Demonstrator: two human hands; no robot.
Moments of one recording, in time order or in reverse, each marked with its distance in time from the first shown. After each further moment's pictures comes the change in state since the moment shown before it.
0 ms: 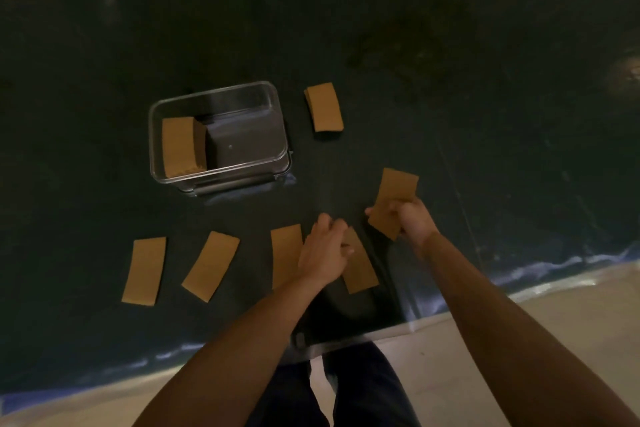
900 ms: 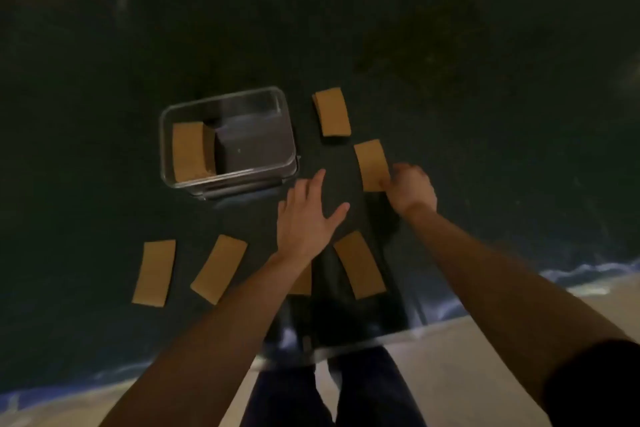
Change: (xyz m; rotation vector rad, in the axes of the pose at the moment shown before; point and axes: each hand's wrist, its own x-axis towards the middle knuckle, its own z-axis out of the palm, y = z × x) left_hand 0.007 -0.003 -0.068 0.055 0.410 -0.025; right_hand 0.020 -0.057 0.021 -0.882 0.316 -0.263
